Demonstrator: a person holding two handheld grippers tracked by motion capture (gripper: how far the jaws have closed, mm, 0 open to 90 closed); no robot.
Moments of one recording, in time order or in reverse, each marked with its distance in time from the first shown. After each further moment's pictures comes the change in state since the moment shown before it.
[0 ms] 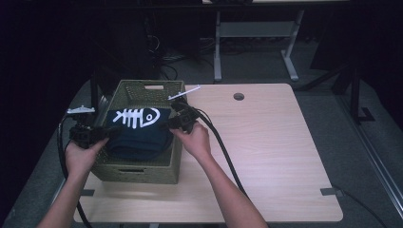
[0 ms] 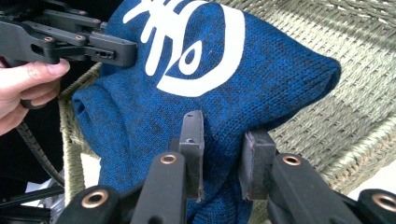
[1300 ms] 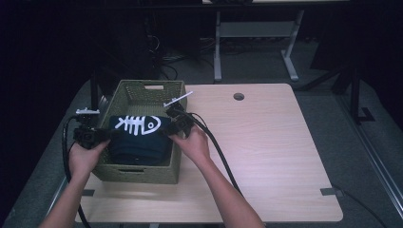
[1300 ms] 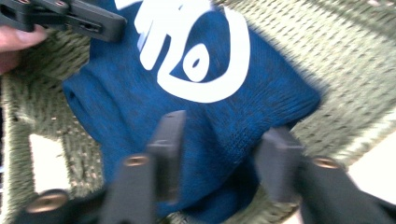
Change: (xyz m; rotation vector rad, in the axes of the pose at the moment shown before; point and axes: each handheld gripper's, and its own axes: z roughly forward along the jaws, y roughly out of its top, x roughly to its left) left arm 0.006 -0.004 0.014 0.067 0.121 -0.031; right arm 0.002 -0.008 0.018 0.070 -0.110 -0.071
